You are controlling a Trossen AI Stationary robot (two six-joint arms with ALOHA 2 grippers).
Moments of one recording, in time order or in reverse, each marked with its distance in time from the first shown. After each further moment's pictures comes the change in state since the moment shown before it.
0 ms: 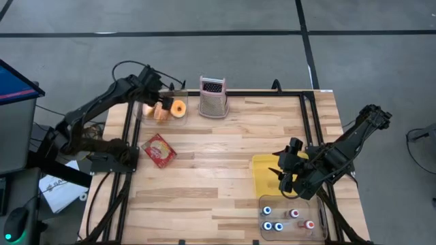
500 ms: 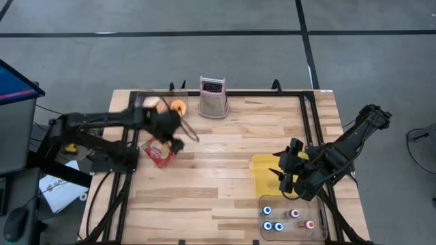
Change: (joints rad) left arm -0.629 -0.036 -0.072 -0.025 0.155 -0.262; right arm 0.012 0.000 -0.001 0.000 0.003 0.015
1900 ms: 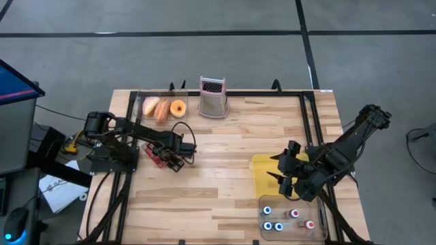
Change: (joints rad) left arm -0.231 0.468 -0.139 -0.079 -0.186 -0.331; right arm 0.003 0.001 0.000 0.083 -0.017 -0.042
